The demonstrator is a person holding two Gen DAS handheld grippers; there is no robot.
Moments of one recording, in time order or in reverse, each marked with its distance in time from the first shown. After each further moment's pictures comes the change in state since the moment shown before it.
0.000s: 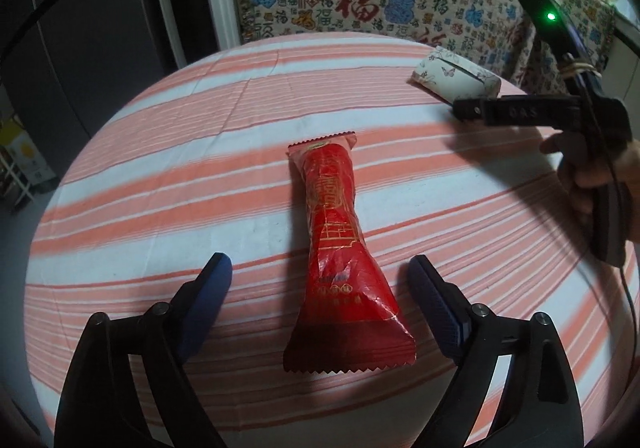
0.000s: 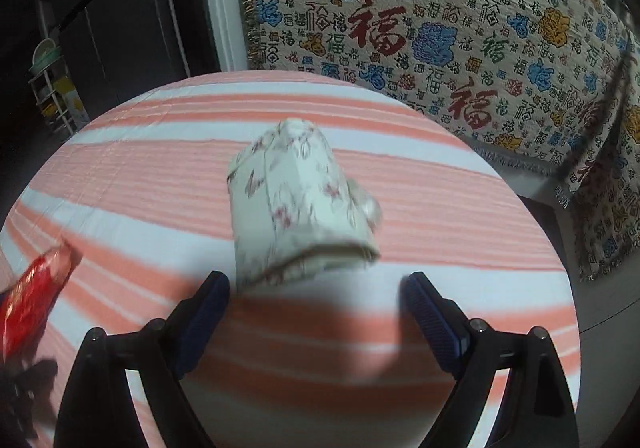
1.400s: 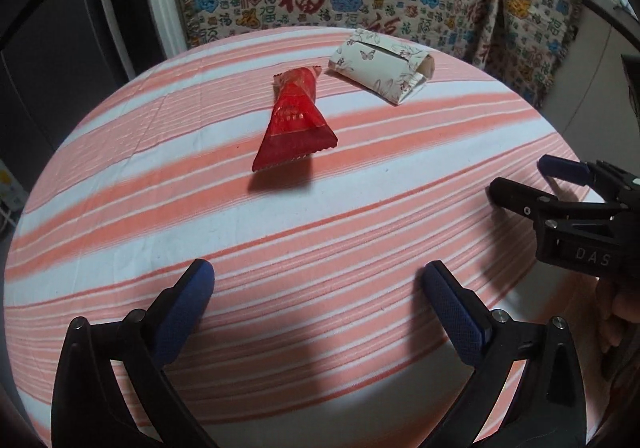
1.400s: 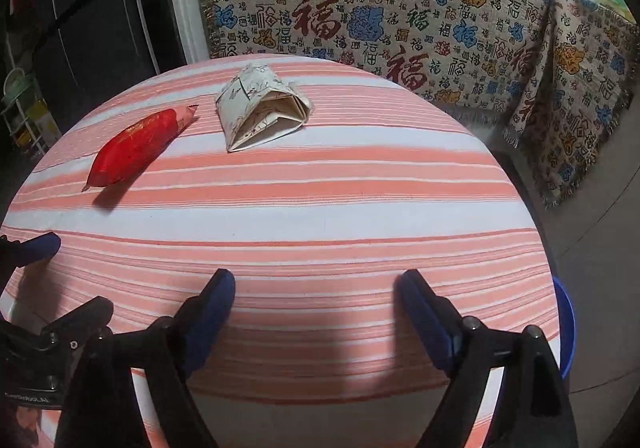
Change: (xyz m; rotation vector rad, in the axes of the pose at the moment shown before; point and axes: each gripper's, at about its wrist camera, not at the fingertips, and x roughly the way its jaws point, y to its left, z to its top) left arm 0.012 -0.063 0.012 0.101 0.027 -0.078; right arm -0.081 -0.021 -0.102 0.139 -0.008 -0.103
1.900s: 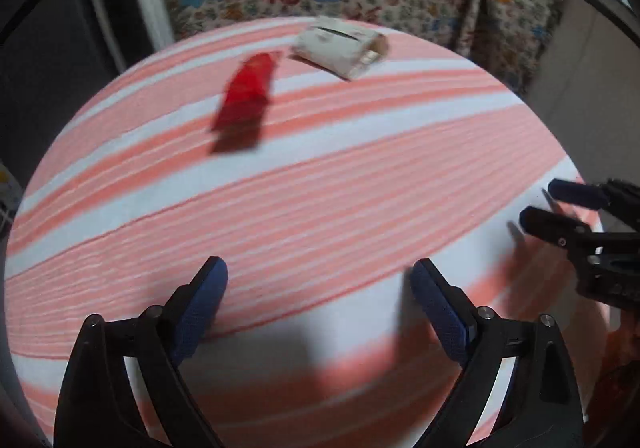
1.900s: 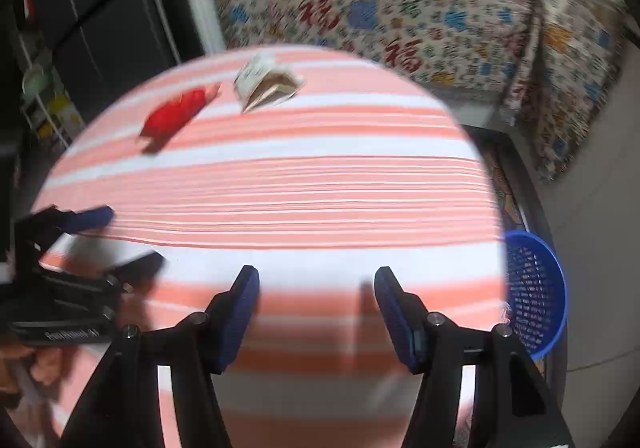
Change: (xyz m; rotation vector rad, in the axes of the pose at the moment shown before) left arm -0.020 -0.029 -0.017 0.013 0.035 0.007; right arm -0.053 -0.022 -0.047 -0.015 0.063 0.071
